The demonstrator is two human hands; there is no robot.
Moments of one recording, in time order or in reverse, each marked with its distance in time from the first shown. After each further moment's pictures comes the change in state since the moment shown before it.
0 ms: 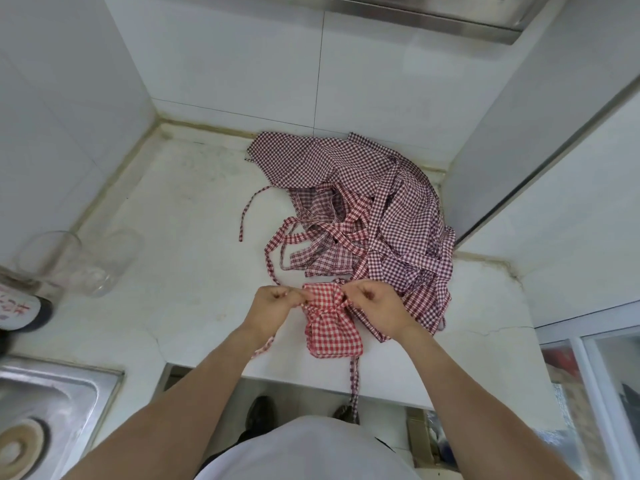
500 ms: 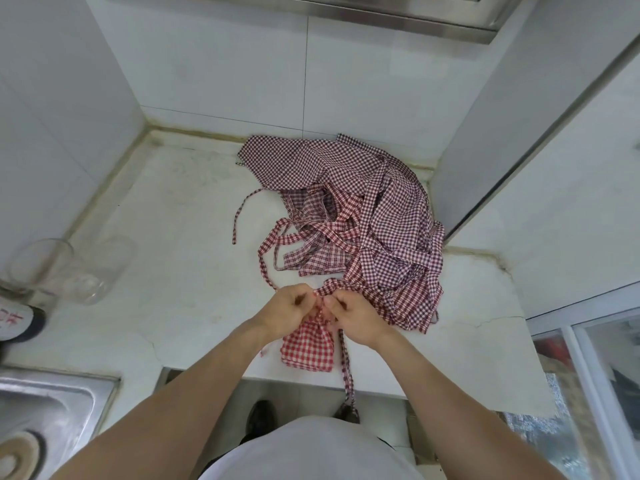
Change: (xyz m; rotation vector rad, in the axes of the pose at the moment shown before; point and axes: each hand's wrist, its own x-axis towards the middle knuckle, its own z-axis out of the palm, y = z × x) left_hand 0.002 0.006 0.013 0.350 -0.268 0.126; right_hand -0.016 -0.017 0.033 0.077 -0.108 0.076
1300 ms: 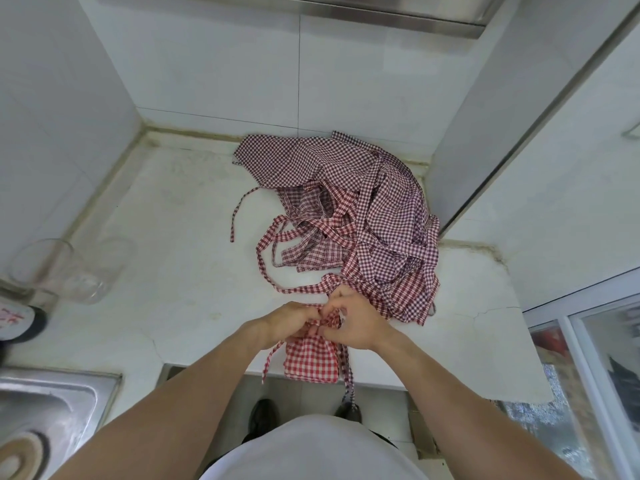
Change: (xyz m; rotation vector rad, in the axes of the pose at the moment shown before) left_hand -0.009 0.001 0.013 -0.020 -0.268 -0.292; right_hand -0.010 0.019 0.001 -0.308 0.029 -0.209
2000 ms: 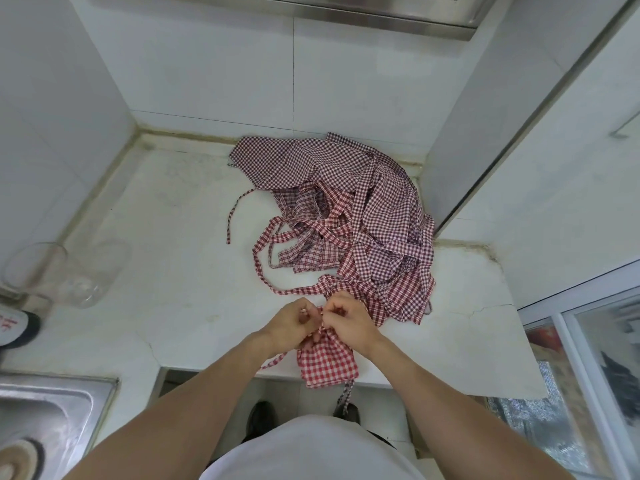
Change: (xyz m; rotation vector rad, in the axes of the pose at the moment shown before) left_hand 0.005 -0.019 0.013 -0.124 0.093 0.160; right_hand -0.004 -0.001 0.018 0.337 0.163 0.168
